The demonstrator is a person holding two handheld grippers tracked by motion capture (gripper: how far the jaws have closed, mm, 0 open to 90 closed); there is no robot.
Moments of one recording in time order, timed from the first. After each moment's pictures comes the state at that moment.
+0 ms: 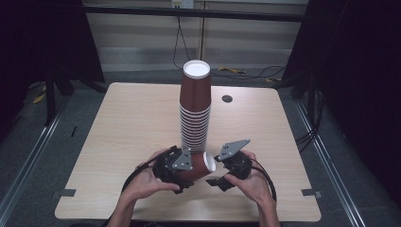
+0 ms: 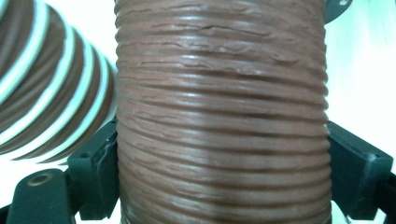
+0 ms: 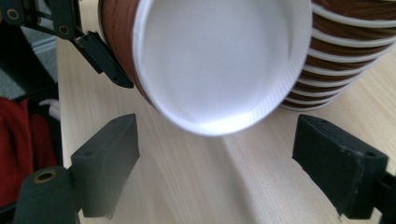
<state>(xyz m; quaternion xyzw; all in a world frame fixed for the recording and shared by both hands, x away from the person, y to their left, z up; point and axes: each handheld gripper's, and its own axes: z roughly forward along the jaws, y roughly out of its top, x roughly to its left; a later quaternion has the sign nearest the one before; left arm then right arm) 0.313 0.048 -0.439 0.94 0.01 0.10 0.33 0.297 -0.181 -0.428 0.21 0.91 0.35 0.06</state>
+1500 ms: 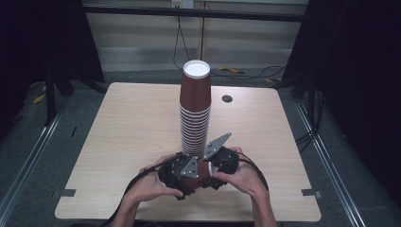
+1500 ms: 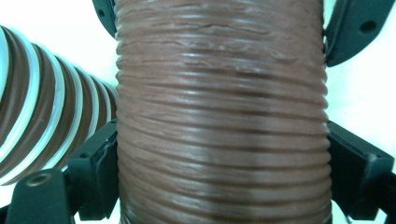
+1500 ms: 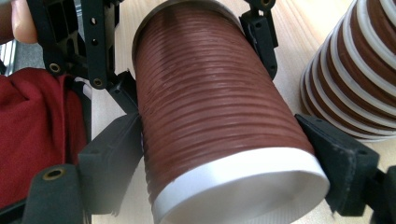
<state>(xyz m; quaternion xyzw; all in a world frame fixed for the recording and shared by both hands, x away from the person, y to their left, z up) 0.305 0.034 -0.452 0.95 -0.02 0.08 0.29 0.316 -0.150 -0.425 0.15 0.94 0.32 -0.01</state>
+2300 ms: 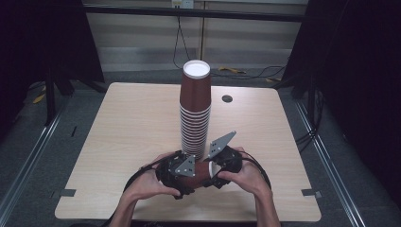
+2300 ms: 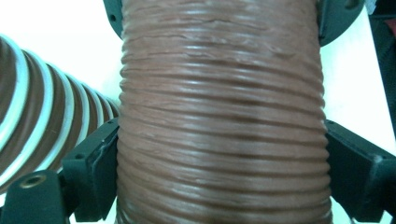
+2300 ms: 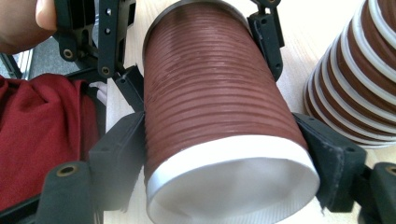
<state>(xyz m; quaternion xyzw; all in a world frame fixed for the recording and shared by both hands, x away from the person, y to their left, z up) 0.309 0.043 -0.446 0.94 -0.04 0.07 0.33 0.313 -0.157 -0.418 0.14 0.93 0.34 -0.02</state>
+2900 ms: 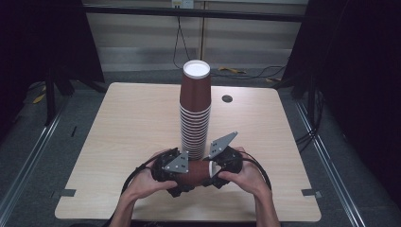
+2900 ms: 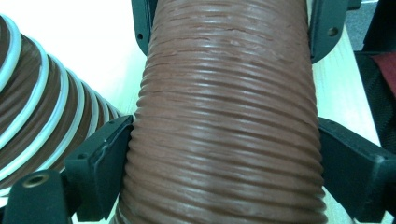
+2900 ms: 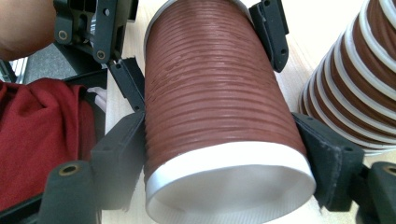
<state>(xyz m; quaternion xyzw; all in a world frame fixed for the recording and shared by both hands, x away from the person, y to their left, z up) 0.312 0.057 -0.442 0.92 -0.03 0.07 0.39 0.311 -0.157 -0.415 0.14 0.92 0.35 -0.01</state>
